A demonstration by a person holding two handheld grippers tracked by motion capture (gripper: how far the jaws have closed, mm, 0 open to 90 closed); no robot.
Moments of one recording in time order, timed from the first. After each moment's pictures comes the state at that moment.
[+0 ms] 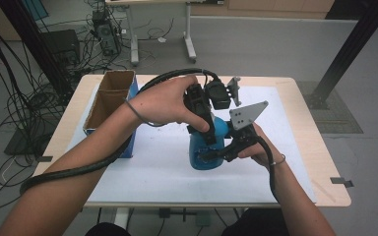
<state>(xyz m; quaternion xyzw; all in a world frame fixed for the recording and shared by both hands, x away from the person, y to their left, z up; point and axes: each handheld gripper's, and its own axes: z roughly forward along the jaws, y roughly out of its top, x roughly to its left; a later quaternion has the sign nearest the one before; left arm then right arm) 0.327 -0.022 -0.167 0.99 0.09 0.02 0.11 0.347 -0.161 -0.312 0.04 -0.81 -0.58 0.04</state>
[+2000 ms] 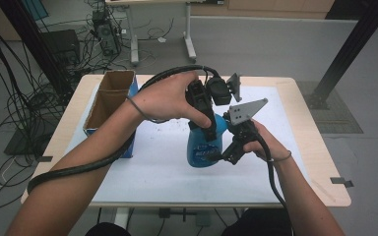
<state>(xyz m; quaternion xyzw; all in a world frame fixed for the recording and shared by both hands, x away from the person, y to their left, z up) 0.336 -0.024 -0.165 0.99 0.12 0.02 0.09 0.351 -0.164 -0.310 -0.03 -0.83 -0.56 0.03</state>
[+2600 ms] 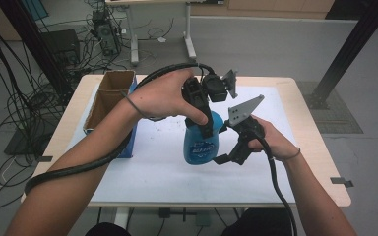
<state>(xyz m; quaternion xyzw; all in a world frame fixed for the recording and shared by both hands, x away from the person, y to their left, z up) 0.339 -0.018 -0.162 0.99 0.14 0.02 0.09 0.353 -0.173 -0.303 -0.05 -0.90 -0.44 0.03</state>
